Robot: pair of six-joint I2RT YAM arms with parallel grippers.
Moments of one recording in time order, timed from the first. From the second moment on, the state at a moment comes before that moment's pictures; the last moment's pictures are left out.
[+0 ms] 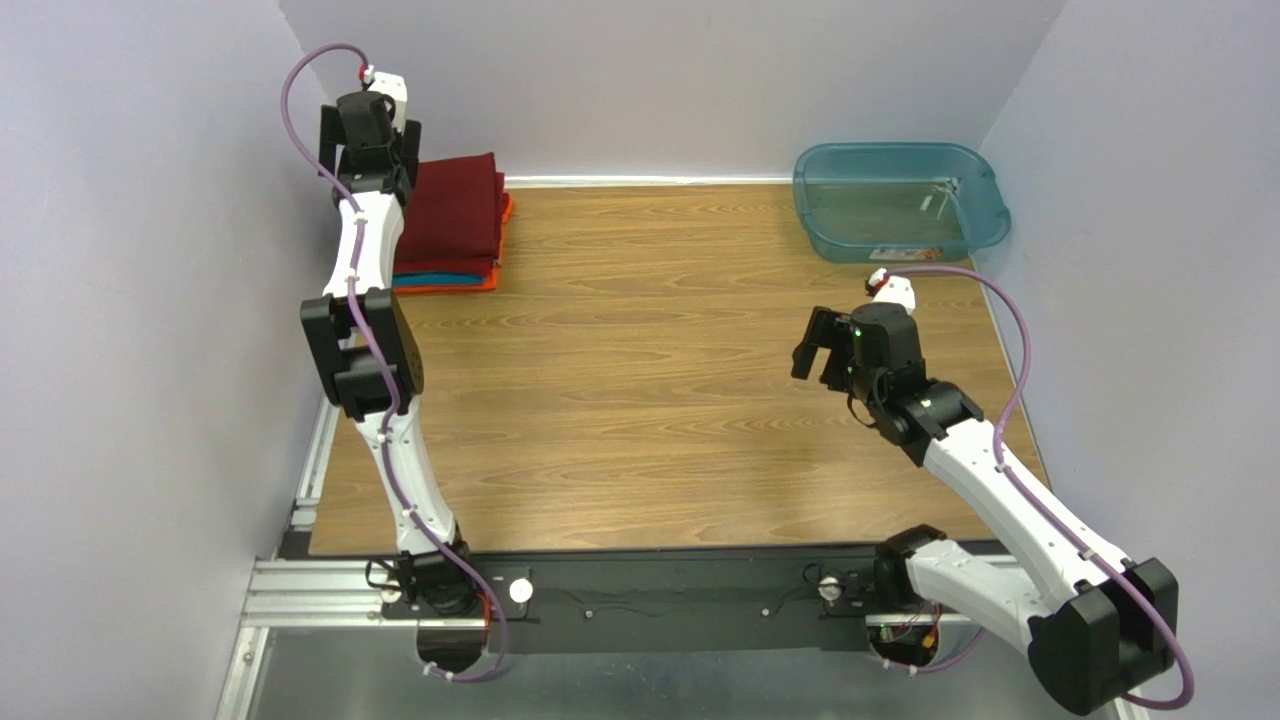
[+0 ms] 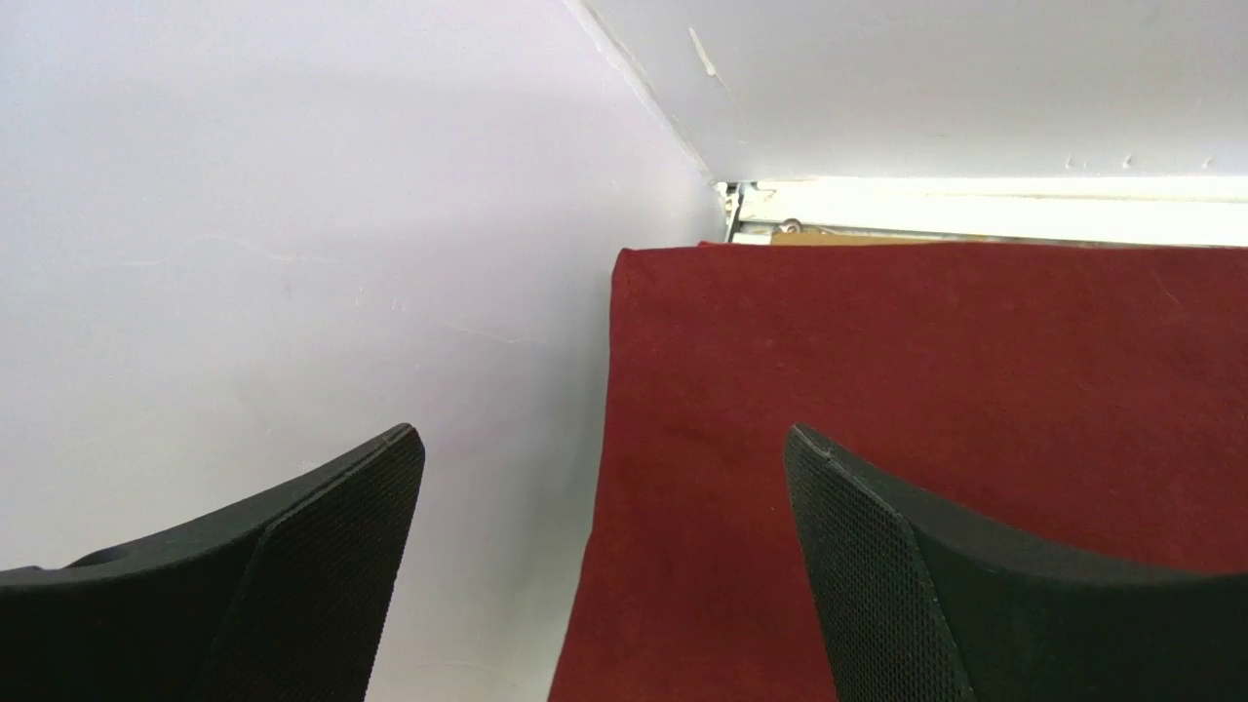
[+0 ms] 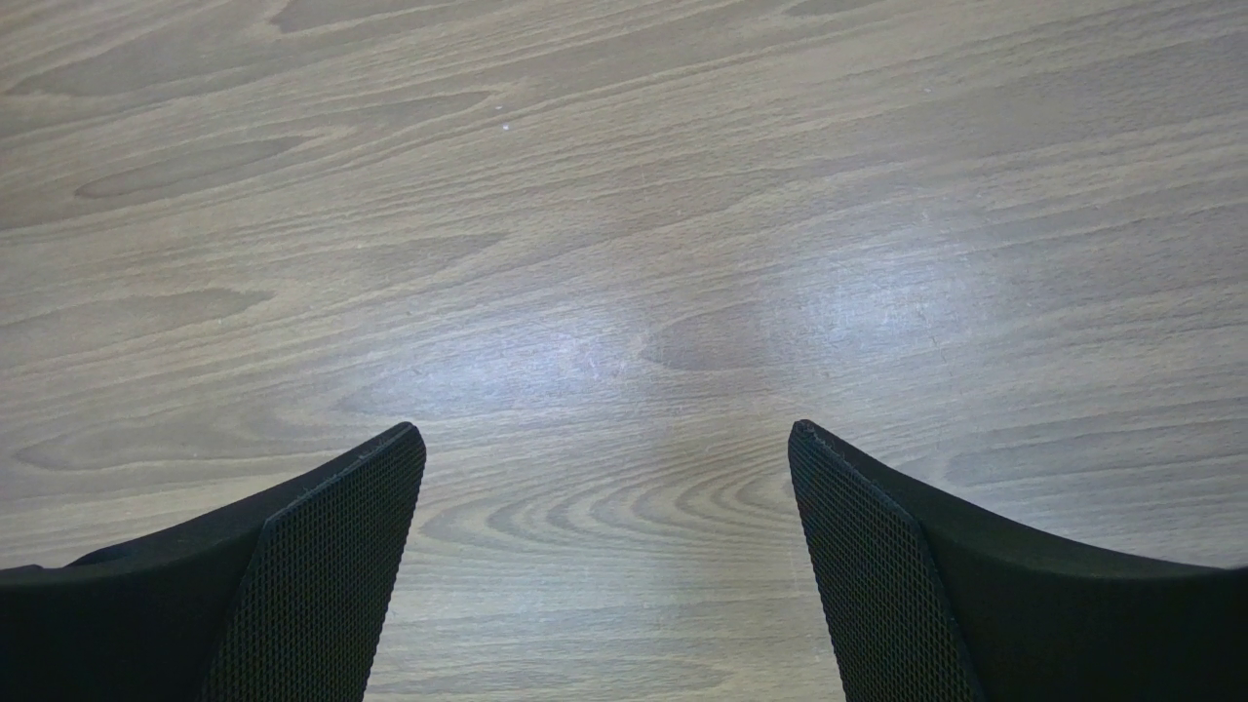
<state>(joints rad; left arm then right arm) 0.18 2.18 2.04 -0.21 -0.29 0.38 0.38 0.97 0.72 -0.36 0.28 0.44</state>
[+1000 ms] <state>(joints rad) -0.02 1.66 1.60 -0.24 -0.23 -0.16 0.38 0.88 0.73 -0.37 0.26 0.46</state>
